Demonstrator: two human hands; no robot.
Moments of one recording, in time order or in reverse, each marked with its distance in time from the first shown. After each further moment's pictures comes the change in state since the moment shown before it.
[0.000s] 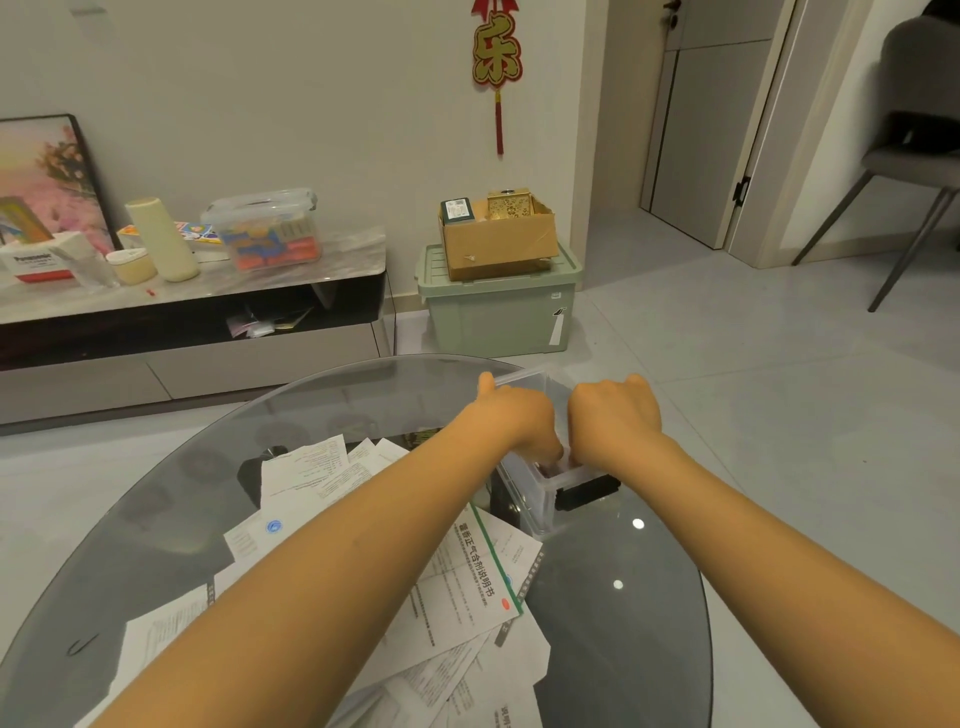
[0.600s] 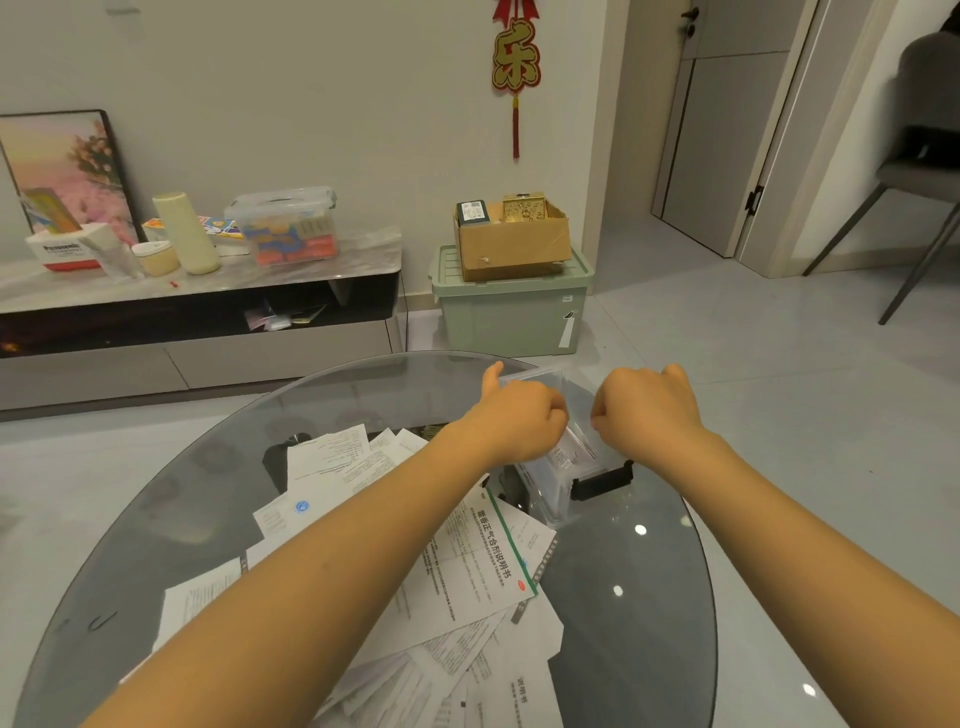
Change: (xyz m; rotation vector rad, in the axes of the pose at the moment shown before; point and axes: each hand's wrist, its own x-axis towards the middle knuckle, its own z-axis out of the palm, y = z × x) left_hand -0.027 -0.021 0.016 -0.396 0.315 0.151; right_hand -0.009 0.010 -0.004 0.130 0.148 0.044
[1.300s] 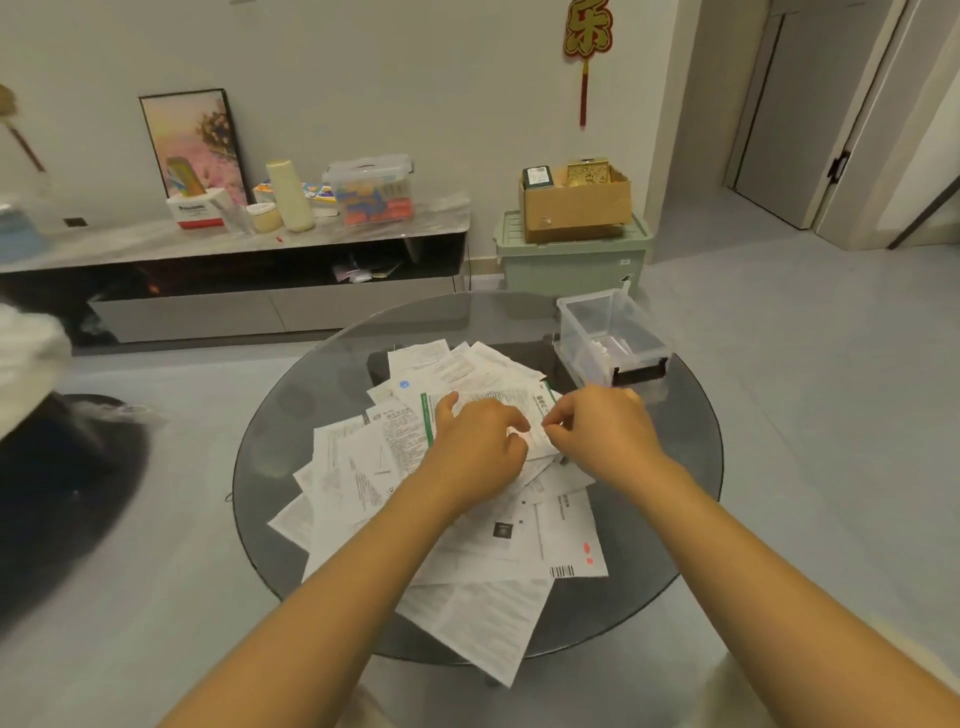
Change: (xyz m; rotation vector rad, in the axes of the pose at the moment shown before) left_hand -0.200 0.006 0.031 -0.065 0.203 -0.269; right_hand -0.154 -0.075 -0.004 0.468 -0.023 -0.199
